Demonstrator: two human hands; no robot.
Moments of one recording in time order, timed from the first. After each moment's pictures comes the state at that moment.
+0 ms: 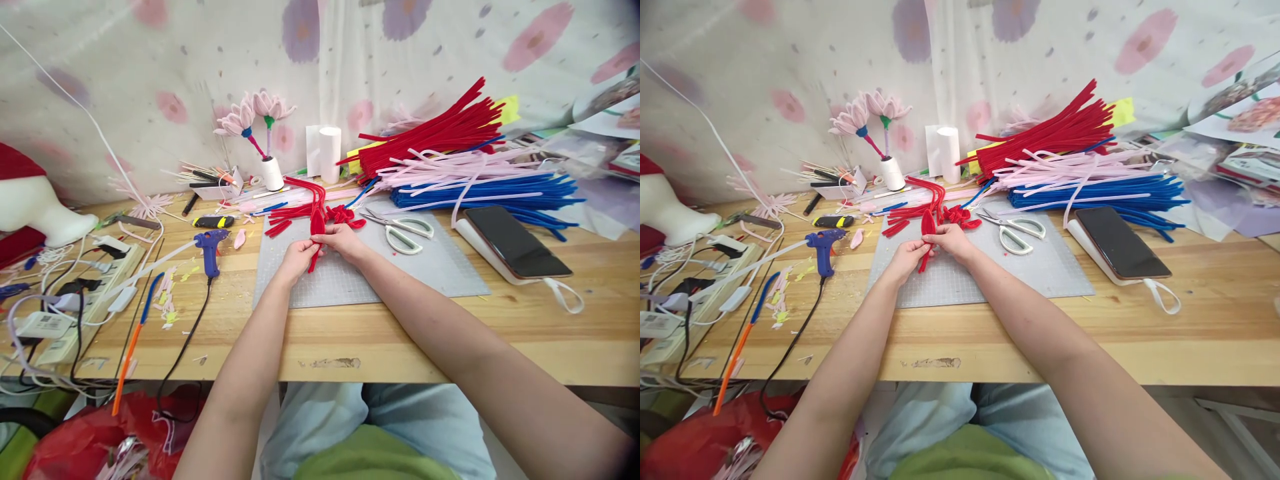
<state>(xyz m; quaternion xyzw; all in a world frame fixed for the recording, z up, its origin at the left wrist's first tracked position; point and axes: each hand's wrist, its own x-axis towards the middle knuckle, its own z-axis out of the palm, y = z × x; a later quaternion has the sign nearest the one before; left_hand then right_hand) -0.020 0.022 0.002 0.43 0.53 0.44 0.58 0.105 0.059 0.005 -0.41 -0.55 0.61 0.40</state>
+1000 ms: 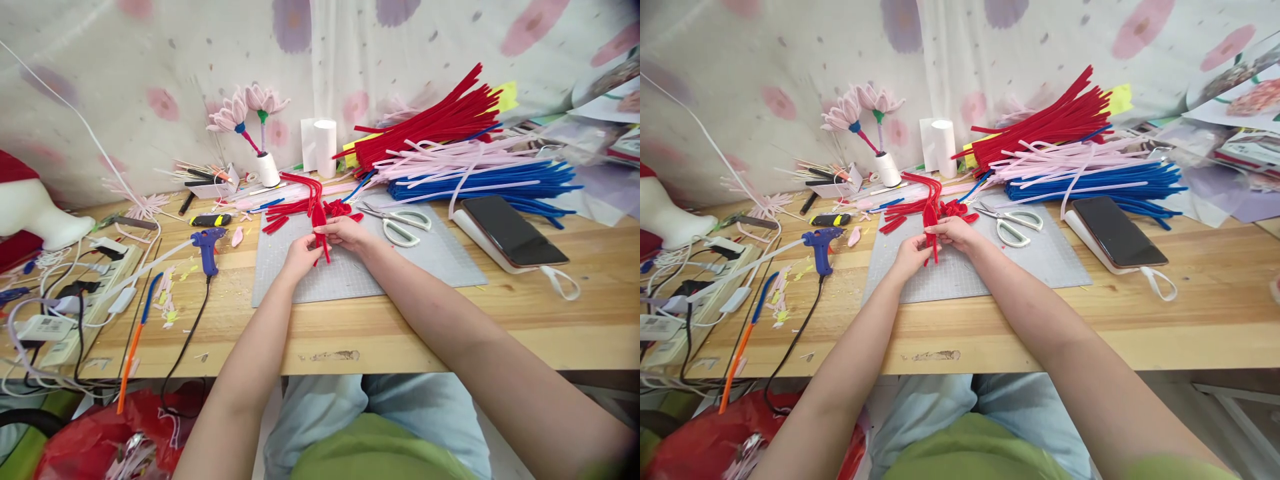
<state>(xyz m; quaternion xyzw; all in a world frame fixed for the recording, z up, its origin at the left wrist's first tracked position) -0.015 0.026 -0.013 0.57 0.49 0.44 0.50 0.116 0.074 0.004 -0.35 -0.46 0.74 0.36</state>
